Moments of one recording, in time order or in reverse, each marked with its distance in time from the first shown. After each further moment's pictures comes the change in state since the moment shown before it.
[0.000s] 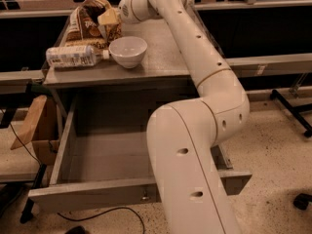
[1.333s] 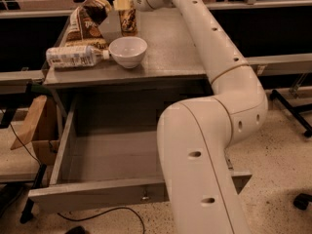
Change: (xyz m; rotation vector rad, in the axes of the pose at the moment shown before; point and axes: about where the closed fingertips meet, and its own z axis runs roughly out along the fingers) arm -0.032 -0.032 -0.052 0.115 -0.067 -0.008
